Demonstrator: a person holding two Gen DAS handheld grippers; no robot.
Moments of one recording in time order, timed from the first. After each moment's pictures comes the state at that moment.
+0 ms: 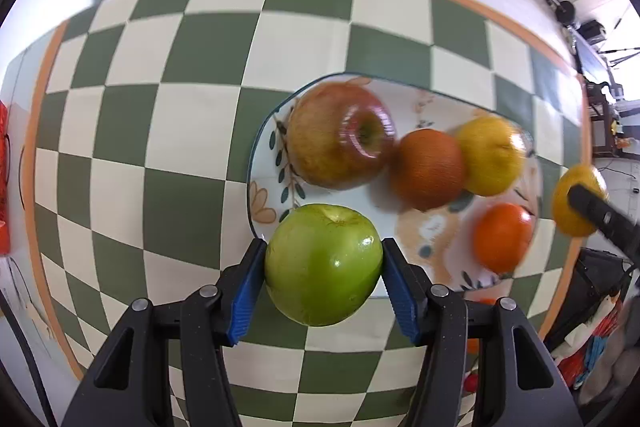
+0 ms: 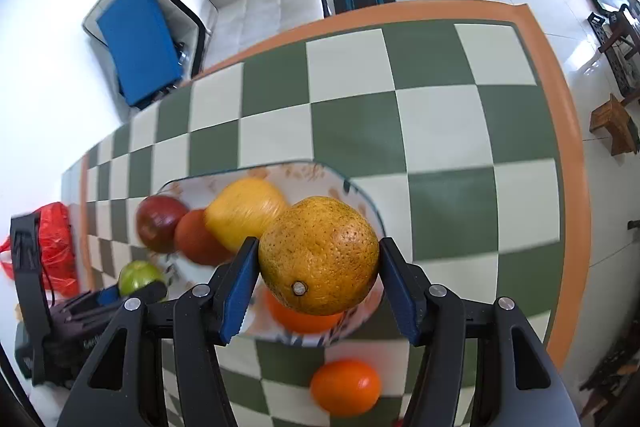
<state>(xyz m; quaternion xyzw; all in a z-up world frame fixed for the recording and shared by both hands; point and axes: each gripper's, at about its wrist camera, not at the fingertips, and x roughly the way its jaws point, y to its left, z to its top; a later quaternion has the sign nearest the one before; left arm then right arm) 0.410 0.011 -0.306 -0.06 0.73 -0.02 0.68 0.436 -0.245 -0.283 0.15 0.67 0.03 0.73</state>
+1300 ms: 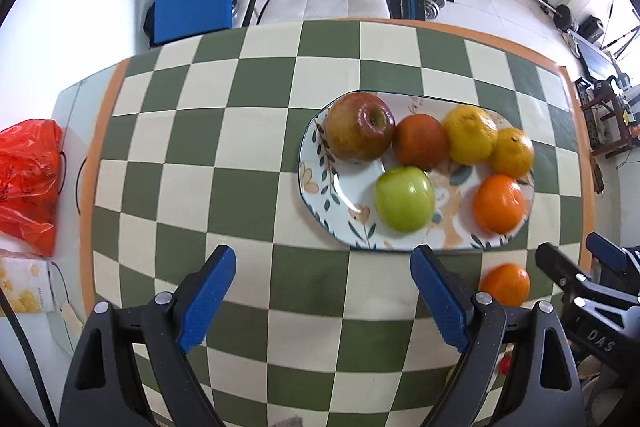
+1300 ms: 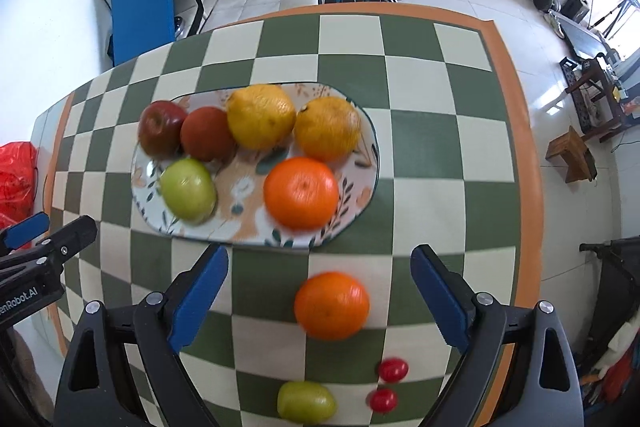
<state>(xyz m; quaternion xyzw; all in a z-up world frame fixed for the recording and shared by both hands) 0.346 0.013 -0.231 0.01 0.65 0.01 0.76 0.321 -0.195 -0.241 0.04 0.64 0.00 0.77</state>
